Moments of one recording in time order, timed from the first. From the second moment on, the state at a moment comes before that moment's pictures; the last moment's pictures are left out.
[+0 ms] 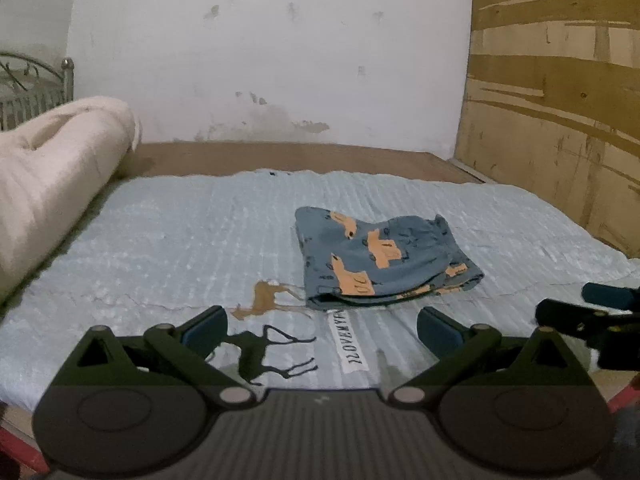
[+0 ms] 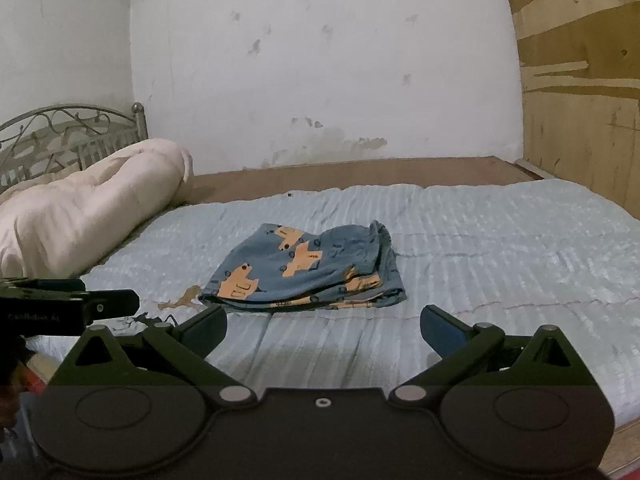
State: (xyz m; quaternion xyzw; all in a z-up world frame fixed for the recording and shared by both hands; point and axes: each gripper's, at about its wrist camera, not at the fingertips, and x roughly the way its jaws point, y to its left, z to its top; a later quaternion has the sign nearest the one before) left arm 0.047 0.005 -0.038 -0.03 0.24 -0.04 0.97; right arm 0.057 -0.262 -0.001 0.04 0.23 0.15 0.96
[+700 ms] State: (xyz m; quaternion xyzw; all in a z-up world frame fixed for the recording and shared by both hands) left arm 0.071 0.009 -0.058 -0.04 0.27 -0.03 0.96; right arm 0.089 -0.258 -0.027 0.05 0.27 0.15 0.95
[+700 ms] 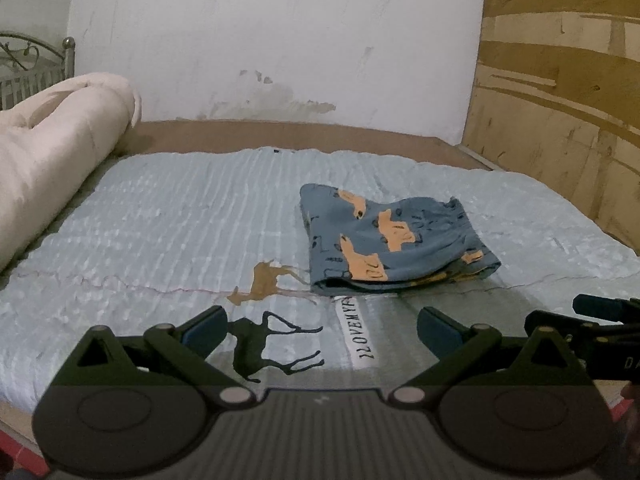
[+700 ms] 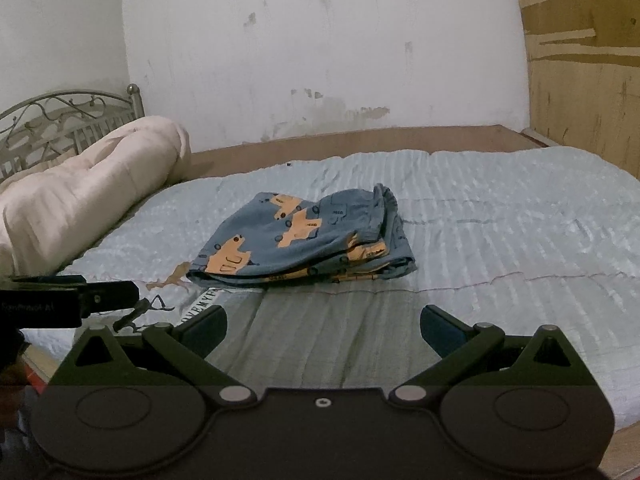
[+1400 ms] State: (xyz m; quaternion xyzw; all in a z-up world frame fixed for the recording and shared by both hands) left arm 0.084 0.012 -0.067 -0.04 0.29 -0.02 0.96; right arm 0.103 -0.256 -0.037 0.05 0.28 0.15 0.95
